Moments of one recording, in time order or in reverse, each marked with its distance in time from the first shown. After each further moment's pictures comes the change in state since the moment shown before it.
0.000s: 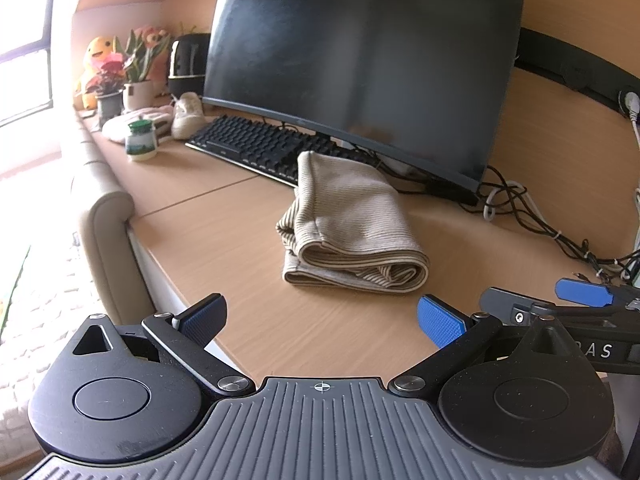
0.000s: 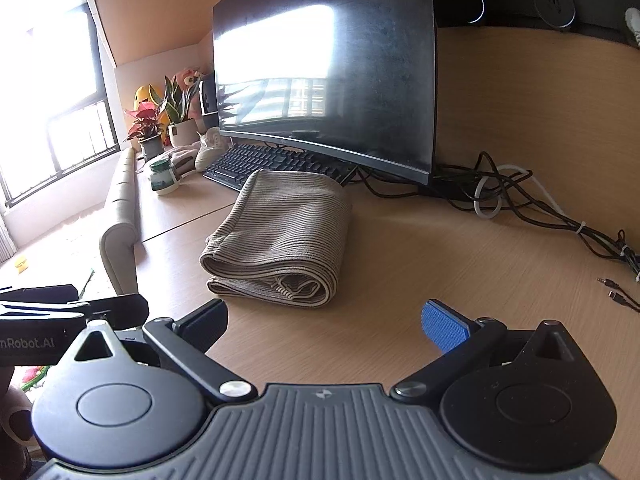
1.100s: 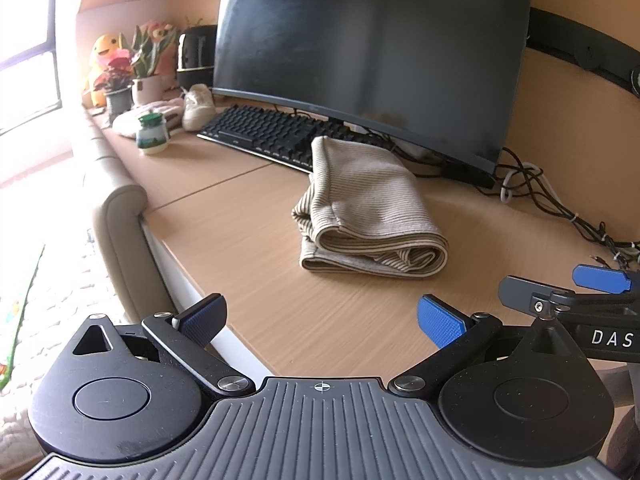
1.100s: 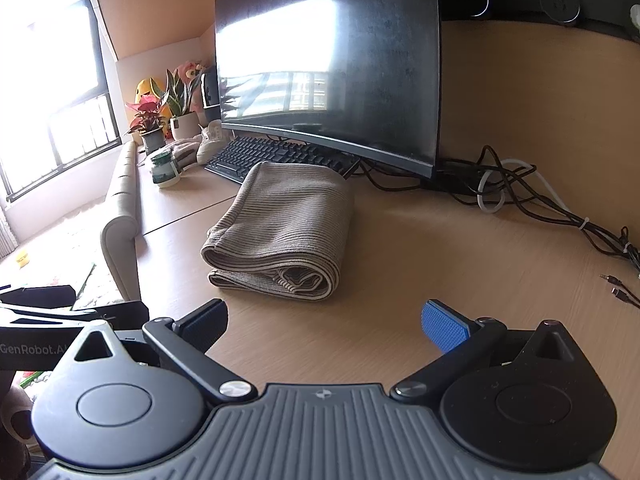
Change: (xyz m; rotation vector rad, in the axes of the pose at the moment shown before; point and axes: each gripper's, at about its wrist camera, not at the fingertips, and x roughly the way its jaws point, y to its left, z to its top) left arm 0.004 0.001 -0.003 0.028 0.034 0.052; right arm 0.001 -0.001 -0.001 -0.008 0.017 0.010
